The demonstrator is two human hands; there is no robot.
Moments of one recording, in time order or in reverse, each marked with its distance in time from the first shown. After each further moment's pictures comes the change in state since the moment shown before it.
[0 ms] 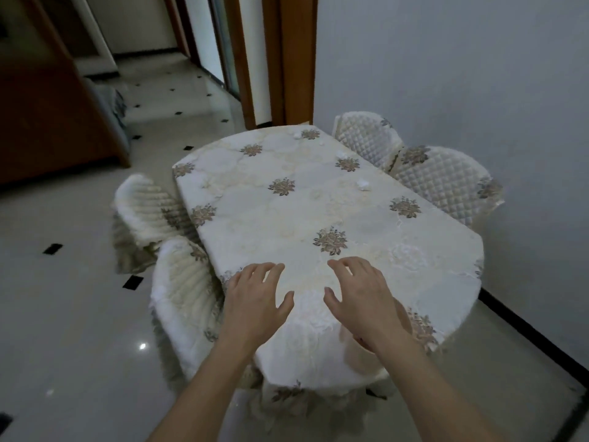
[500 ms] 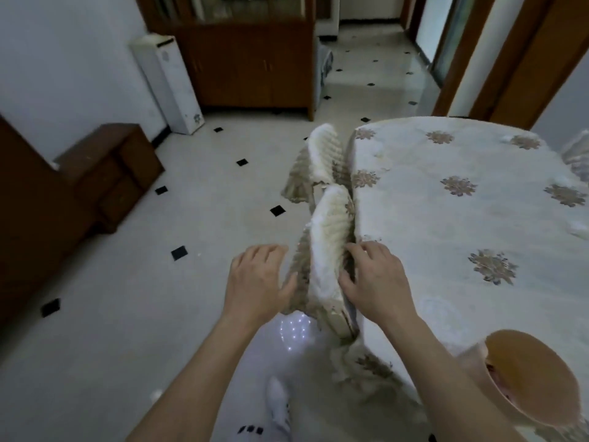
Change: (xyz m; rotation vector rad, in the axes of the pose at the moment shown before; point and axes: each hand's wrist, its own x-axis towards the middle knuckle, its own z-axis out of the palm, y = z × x) left_hand -0.185 -0.095 -0.081 0.203 0.138 -0.605; right_hand -0.012 -0.168 0.048 0.264 -0.129 -0.554
